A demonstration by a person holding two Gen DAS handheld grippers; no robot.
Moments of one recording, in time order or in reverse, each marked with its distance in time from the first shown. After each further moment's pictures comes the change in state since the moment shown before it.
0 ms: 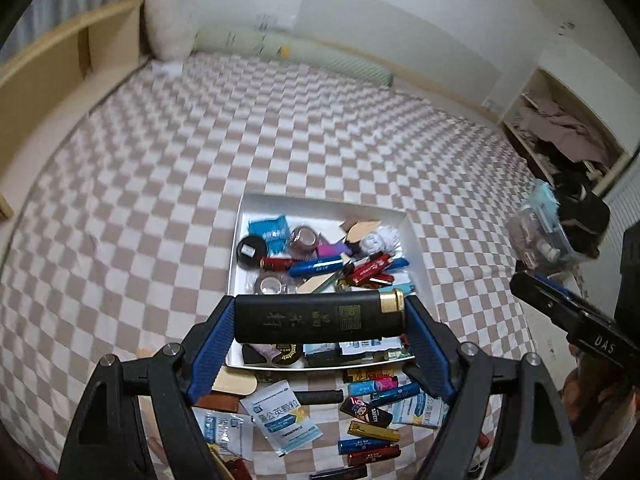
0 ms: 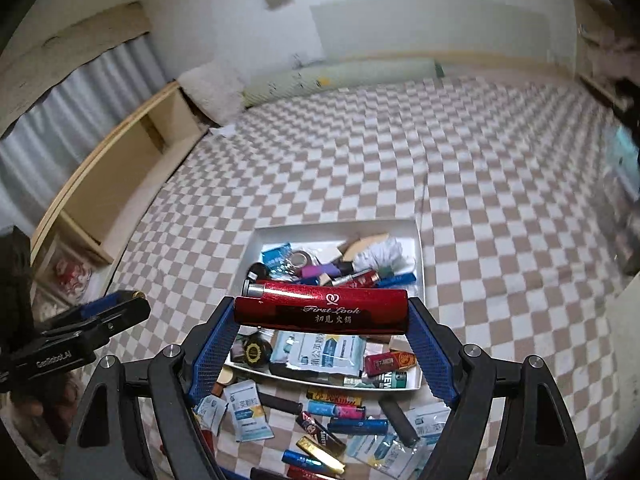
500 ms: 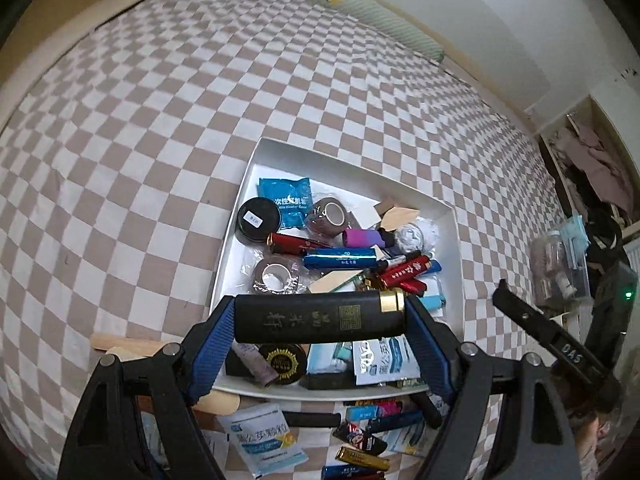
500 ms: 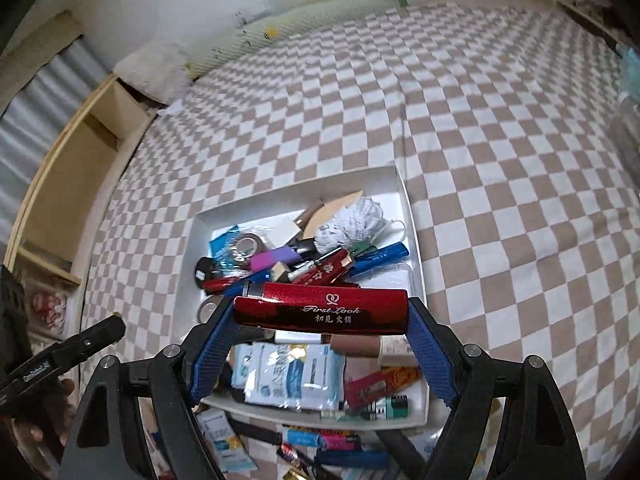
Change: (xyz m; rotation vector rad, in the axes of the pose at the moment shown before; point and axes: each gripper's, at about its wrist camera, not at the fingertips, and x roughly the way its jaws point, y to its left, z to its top) left arm 0.092 0.034 0.017 -0.190 0.156 -0.012; right arm 0.111 -0.048 0.011 0.155 0.171 -0.026
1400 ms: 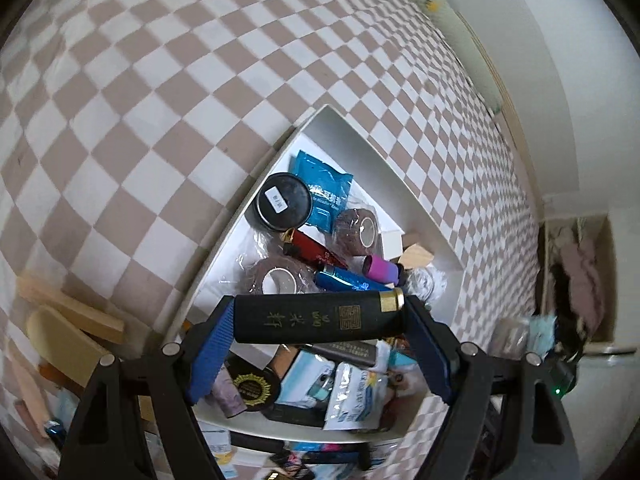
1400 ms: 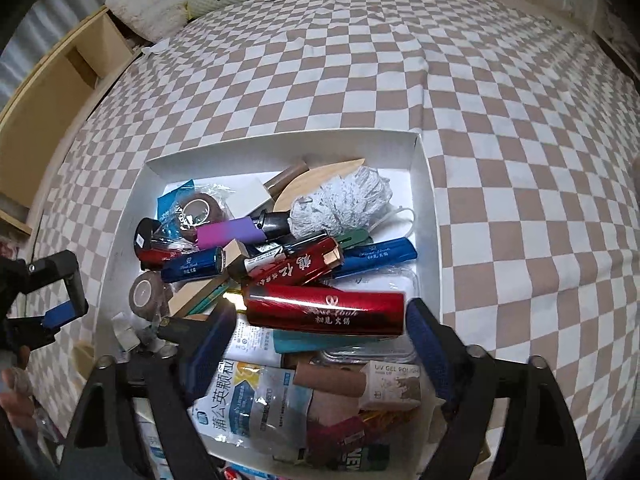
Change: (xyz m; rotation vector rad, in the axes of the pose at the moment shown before) left arm 0.052 0.057 0.015 -0.442 0.075 -0.142; right arm 0.070 0.010 0.000 -0.167 0.098 -0.126
